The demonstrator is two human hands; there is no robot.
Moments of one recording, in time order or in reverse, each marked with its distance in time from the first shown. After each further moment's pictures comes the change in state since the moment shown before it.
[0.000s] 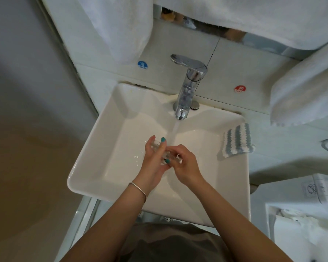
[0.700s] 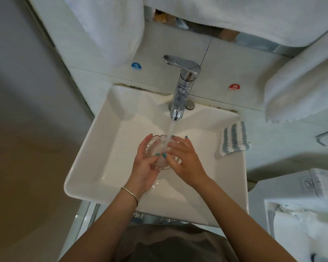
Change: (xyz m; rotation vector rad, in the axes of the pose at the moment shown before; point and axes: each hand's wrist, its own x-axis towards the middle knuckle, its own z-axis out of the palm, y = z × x) left_hand -0.005 0.004 -0.016 -0.177 -0.090 0.056; right_hand 0.004 0.002 -0.017 -0.336 -0.028 -0.245
